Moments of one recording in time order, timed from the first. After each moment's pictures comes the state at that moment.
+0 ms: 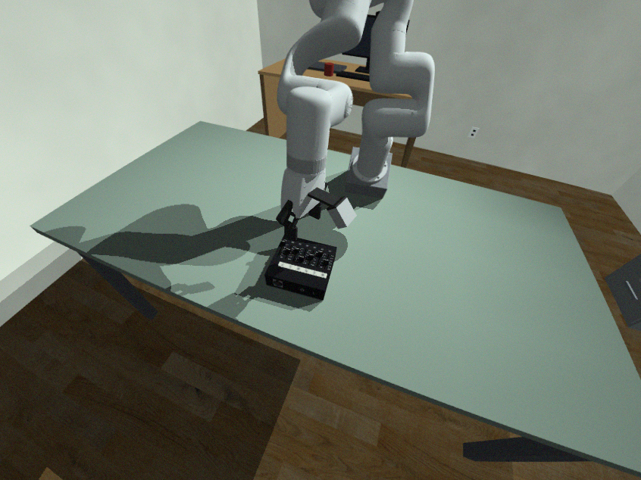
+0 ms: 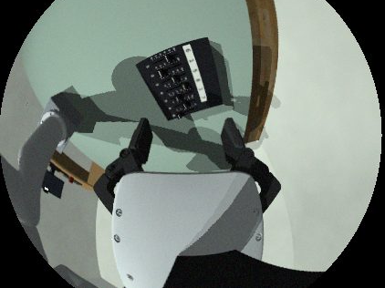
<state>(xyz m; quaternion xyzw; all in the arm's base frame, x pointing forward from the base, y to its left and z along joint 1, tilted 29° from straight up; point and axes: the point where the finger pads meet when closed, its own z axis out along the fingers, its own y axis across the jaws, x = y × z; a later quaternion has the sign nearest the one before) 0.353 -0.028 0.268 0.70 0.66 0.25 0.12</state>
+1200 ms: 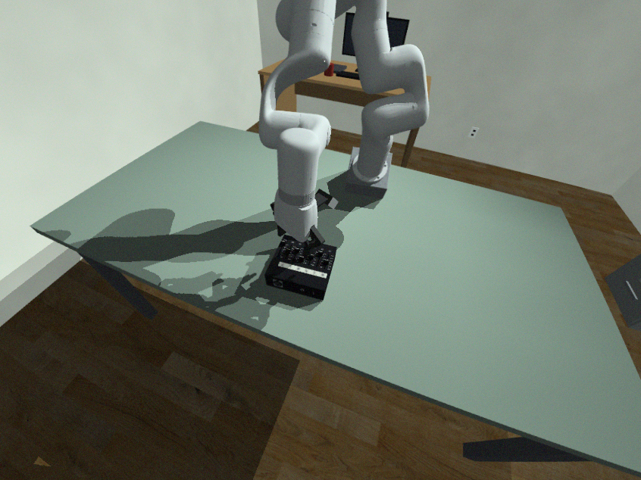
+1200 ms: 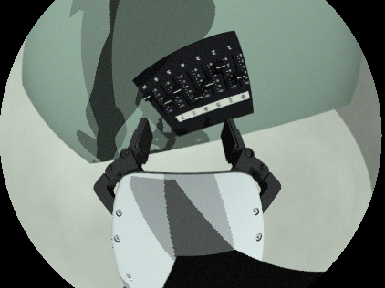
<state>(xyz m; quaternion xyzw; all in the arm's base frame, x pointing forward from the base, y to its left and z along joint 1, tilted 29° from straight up) 0.391 -0.036 0.211 0.10 0.96 0.08 0.23</state>
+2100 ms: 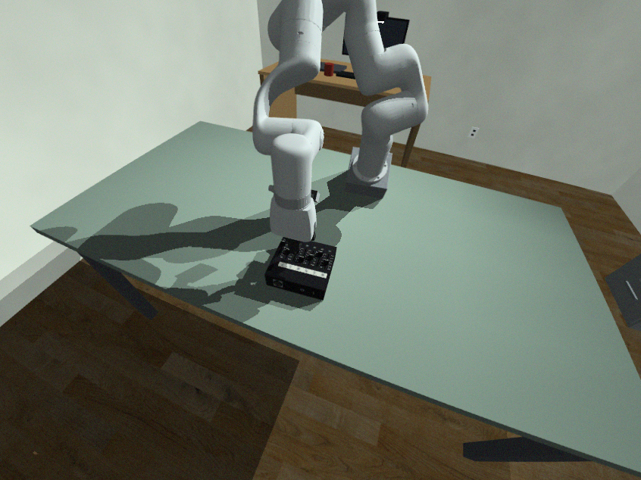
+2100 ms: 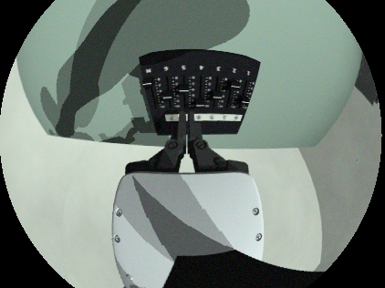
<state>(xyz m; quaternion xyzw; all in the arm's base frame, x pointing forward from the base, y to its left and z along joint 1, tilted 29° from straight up) 0.399 -0.035 0.202 -0.13 0.96 0.05 0.24</state>
